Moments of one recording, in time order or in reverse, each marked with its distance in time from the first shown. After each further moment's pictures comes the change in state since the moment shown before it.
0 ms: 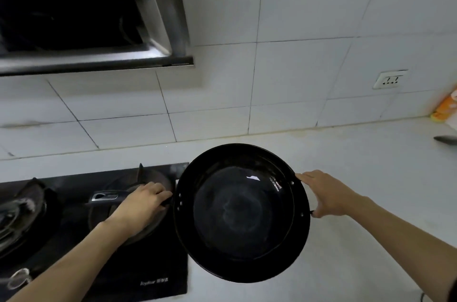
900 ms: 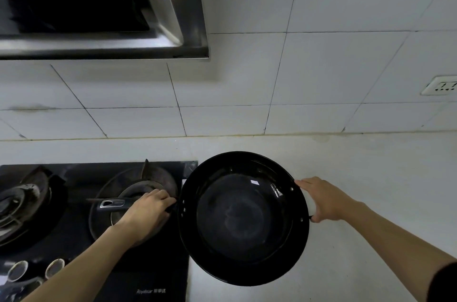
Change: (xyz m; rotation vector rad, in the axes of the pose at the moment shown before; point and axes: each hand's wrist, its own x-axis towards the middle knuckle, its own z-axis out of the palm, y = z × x) left_hand 0.019 -0.020 0.048 -0.117 -0.137 -0.169; right_hand 0.091 0.016 0.022 -0.004 -0.162 -0.028
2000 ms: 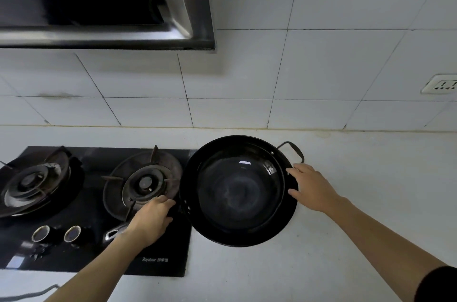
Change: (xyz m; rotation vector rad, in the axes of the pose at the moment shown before) left_hand -0.058 0.061 0.019 -0.158 -0.039 -0.335; right_hand -0.021 -0.044 0.003 0.011 0.274 0.042
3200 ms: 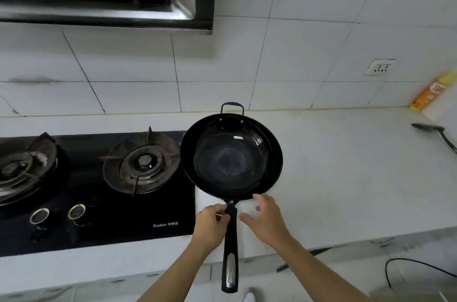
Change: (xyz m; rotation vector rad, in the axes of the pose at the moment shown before) left_hand -0.101 0.113 0.061 -0.884 0.000 -0.026; right_hand -0.146 -0.201 0.084 0.672 0.116 0.433
